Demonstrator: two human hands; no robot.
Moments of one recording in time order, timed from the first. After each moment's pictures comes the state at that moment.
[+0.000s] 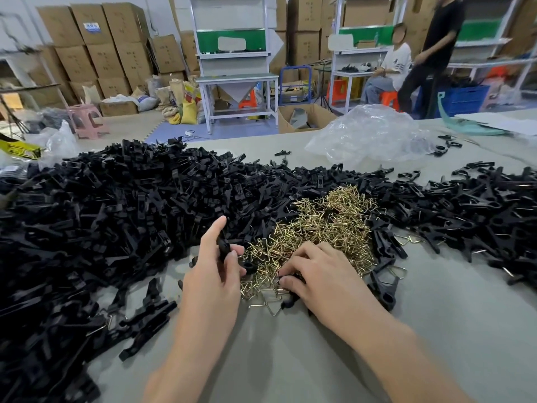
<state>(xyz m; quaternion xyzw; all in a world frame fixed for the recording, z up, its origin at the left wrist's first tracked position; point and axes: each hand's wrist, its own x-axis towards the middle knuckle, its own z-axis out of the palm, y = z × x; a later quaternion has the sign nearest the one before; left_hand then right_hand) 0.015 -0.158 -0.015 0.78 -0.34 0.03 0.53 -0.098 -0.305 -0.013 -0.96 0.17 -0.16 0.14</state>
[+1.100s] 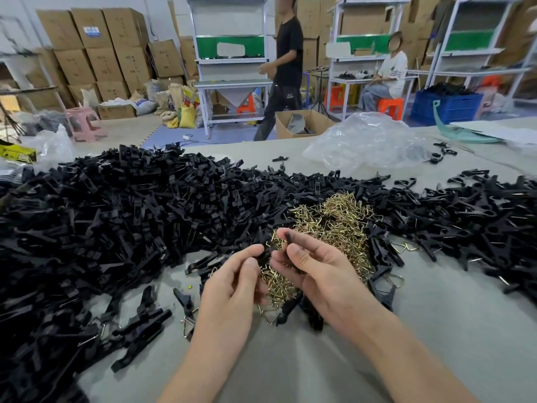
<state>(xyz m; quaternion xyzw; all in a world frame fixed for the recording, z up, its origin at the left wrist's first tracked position) -0.005 -0.172 -0.008 0.65 -0.29 -0.15 0.68 -0.085 -0.303 0.003 -0.42 0.11 -0.24 0.87</state>
